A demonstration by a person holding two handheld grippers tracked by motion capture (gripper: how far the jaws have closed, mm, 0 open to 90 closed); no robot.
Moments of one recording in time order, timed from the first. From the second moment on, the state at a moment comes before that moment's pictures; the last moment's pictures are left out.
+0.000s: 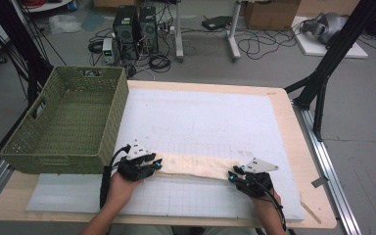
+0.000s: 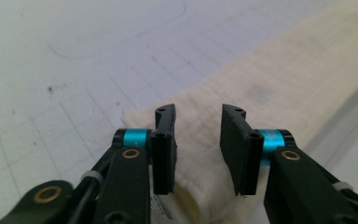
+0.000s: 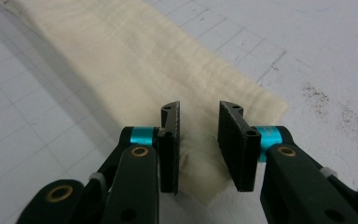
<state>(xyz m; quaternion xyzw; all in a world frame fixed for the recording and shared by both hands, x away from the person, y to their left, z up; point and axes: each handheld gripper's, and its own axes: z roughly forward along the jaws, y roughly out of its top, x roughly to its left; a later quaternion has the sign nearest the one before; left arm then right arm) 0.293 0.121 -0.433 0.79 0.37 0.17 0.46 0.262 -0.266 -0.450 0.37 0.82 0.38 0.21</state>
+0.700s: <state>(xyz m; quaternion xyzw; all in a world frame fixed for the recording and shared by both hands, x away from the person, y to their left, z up) 0.284 0.121 -0.447 0.82 0.35 0.16 0.42 0.263 -0.279 -0.447 0.38 0.82 0.39 0.19</state>
